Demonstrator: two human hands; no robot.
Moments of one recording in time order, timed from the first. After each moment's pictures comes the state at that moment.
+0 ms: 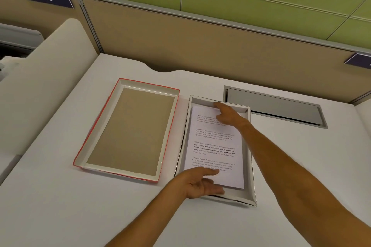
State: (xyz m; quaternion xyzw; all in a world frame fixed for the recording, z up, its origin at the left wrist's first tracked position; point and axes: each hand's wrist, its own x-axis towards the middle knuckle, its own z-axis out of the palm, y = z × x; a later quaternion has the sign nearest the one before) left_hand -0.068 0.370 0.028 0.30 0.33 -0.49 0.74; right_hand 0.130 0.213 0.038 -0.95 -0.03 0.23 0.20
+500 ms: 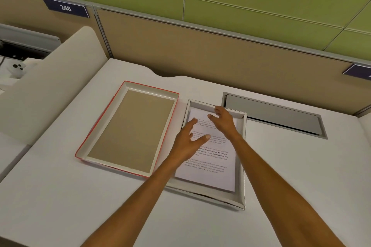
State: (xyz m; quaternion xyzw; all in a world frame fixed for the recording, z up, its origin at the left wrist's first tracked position) left_hand -0.019 0.369 0.066 0.75 0.08 -0.13 0.64; right_hand 0.096 0.215 0.040 -0.88 0.08 0.12 0.46
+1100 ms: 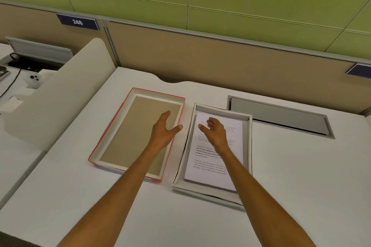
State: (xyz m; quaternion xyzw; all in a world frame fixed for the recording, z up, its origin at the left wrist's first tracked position) left_hand 0.010 0.466 0.053 0.84 0.14 -0.03 0.53; right_hand 0.046 0.266 0.028 -0.80 0.12 0.10 0.57
